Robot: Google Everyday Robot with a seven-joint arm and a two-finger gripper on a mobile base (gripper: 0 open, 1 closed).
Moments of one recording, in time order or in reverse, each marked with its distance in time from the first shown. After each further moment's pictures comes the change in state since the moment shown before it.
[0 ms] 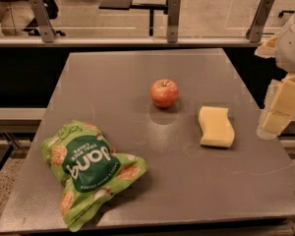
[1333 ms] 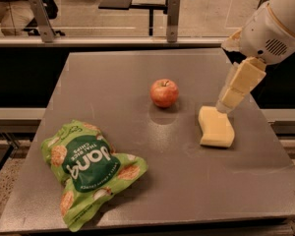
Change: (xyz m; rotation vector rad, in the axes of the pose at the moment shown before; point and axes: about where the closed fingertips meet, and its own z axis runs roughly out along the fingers) arm -0.060 -0.047 0.042 -0.066 -0.238 0.024
